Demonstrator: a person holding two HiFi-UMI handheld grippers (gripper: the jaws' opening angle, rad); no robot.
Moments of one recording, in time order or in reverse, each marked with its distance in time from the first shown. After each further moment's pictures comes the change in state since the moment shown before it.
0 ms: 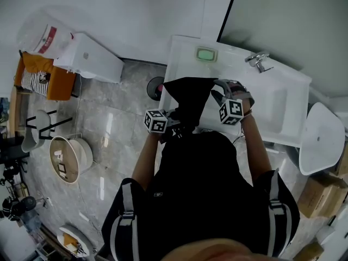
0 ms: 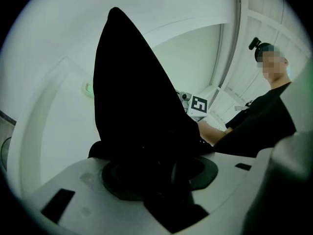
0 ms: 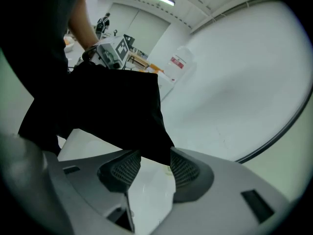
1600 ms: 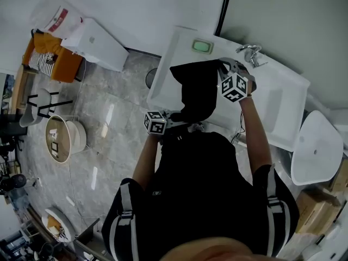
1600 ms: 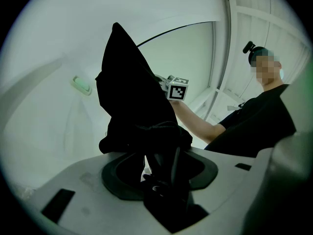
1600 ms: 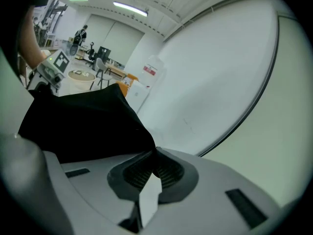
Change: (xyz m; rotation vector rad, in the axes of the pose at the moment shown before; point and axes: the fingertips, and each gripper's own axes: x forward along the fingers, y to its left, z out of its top) left arm 0.066 -0.075 -0.053 0.017 -0.103 0.022; right arm -0.046 -0.073 -0.047 0.210 -0.094 -0.167
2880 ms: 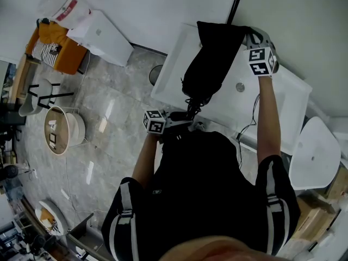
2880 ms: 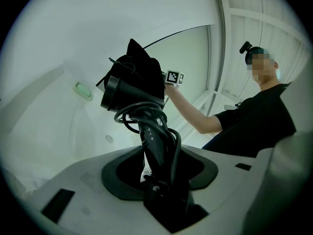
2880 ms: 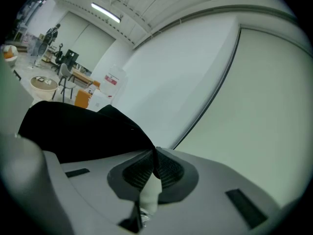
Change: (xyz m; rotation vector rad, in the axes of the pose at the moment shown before) left arm -0.024 -0.015 -0.002 0.027 -0.058 0.002; right arm -0.036 -0.174 0.027 0.173 -0.083 -0.350
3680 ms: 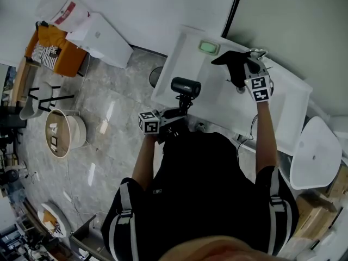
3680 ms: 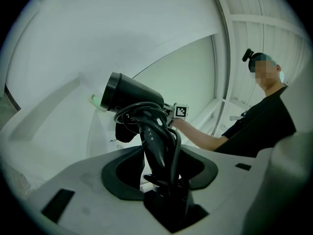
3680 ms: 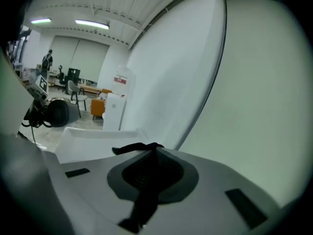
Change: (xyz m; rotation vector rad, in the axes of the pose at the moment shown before) left arm -0.030 0.029 0.024 -0.026 -0.121 0.100; right arm -0.039 0.086 -0.098 0.189 0.073 0.204
